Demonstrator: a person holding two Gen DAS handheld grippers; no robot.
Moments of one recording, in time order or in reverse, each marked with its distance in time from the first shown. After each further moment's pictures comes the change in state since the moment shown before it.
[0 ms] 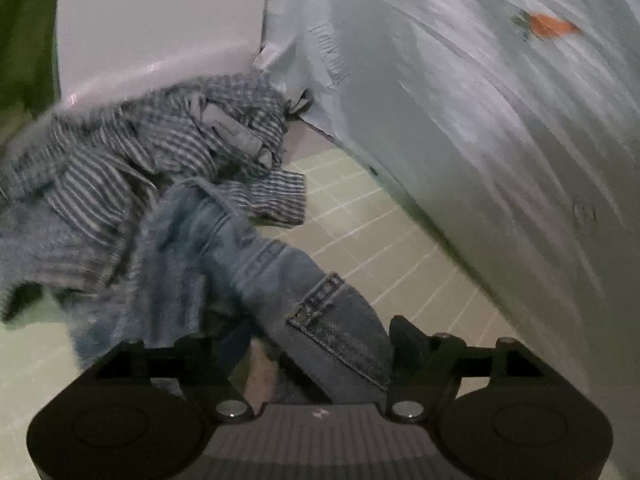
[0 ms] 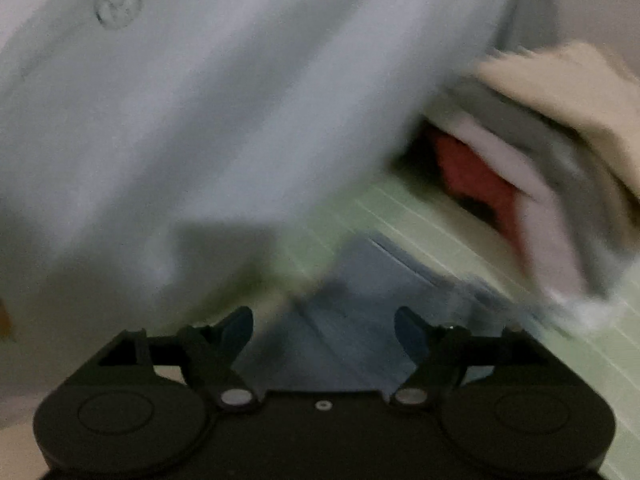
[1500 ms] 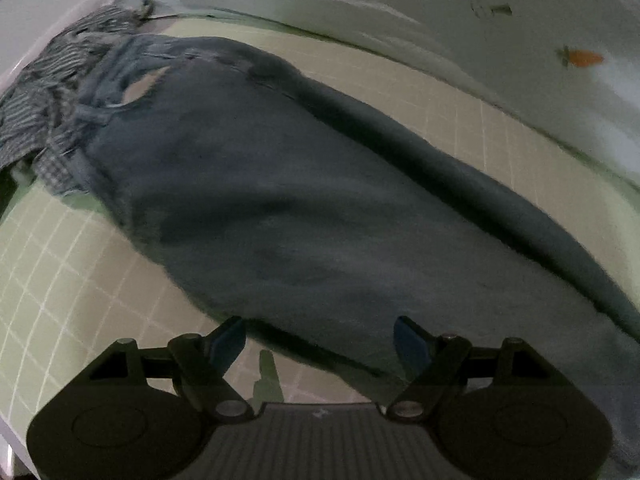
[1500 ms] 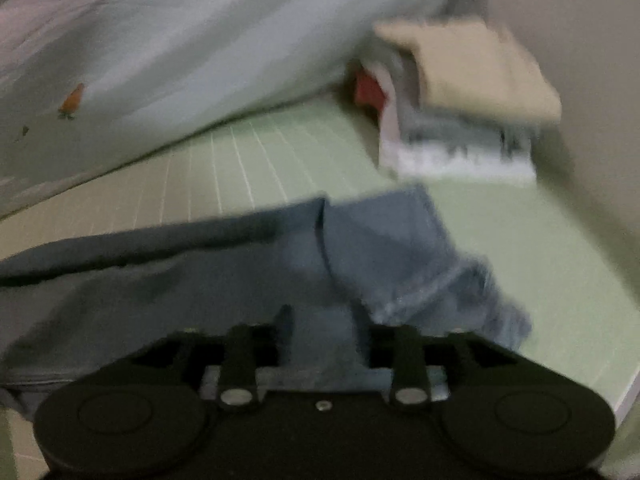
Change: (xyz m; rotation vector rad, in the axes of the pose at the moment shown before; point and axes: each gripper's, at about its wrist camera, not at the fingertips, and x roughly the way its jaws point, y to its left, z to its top) left arm -0.107 -0.048 -0.183 0.479 0.353 -0.156; right arm -0.153 -0.147 -0.135 -0.314 -0.024 0.030
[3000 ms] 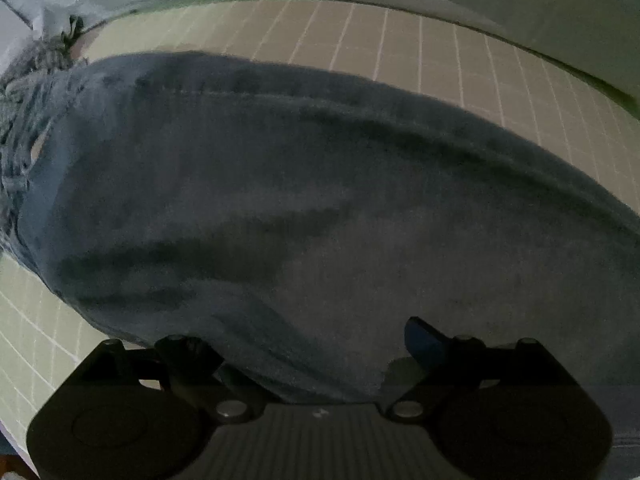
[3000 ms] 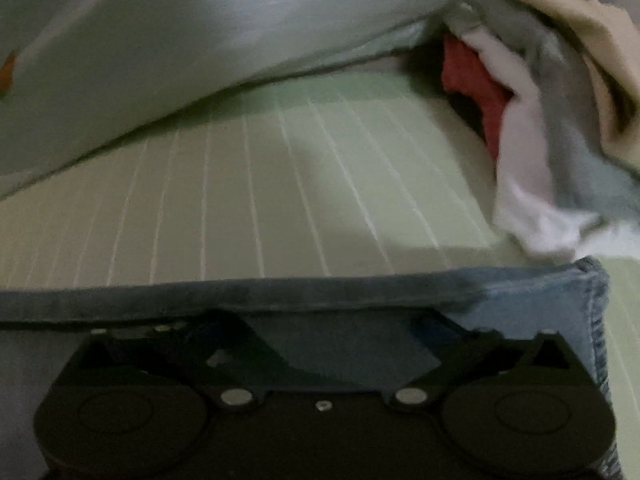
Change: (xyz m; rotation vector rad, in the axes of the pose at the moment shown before) left arm 0.049 -0.058 0.038 0.168 0.179 0.084; right arm 0.180 0.054 0.104 -0.059 0.140 0.097
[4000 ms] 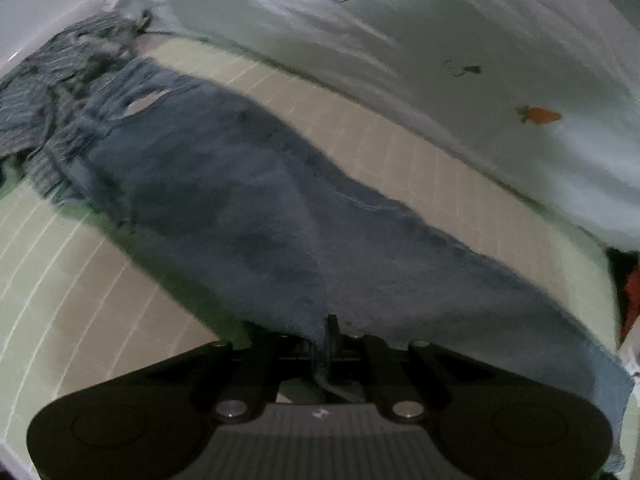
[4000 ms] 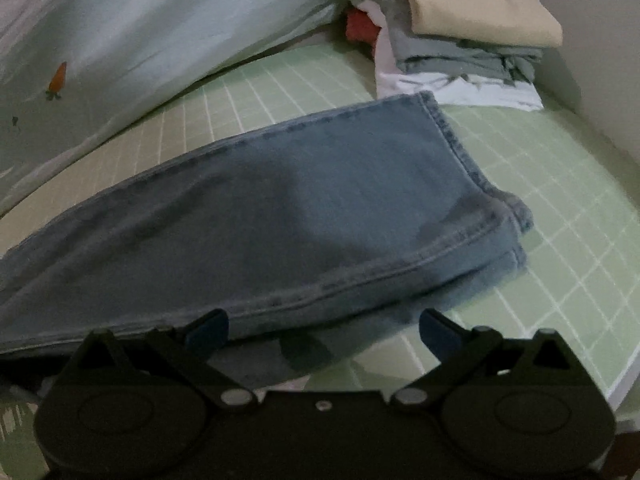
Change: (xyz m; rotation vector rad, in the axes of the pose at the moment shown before) left arm -0.060 0.092 -0.084 -0.227 -0.282 -0.242; right arm -0.153 -0.031 -0.158 0.209 0.042 -0.008
